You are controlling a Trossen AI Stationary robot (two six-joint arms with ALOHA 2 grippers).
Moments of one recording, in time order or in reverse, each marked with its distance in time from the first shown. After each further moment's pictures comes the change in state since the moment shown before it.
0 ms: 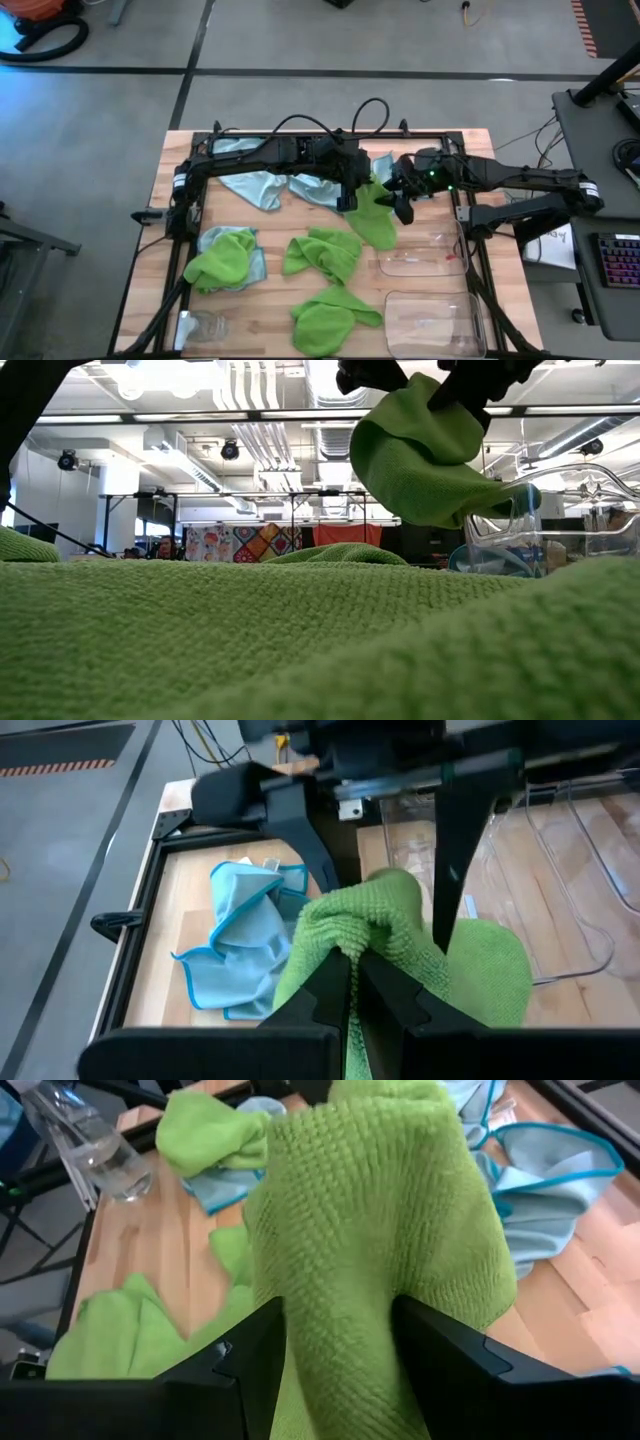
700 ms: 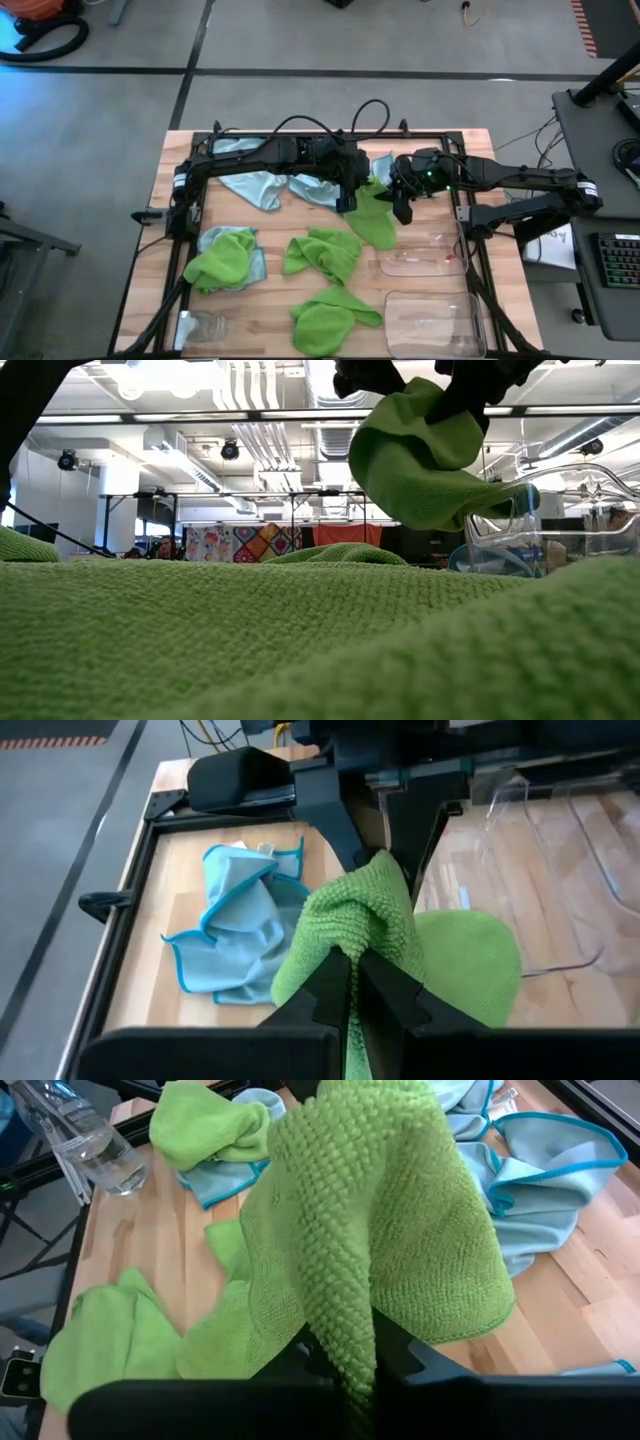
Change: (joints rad) left arm 0.000 0.001 0.000 -0.032 0.006 -0.054; right arm 0.000 0.010 0.001 -0.003 -0.001 0.002
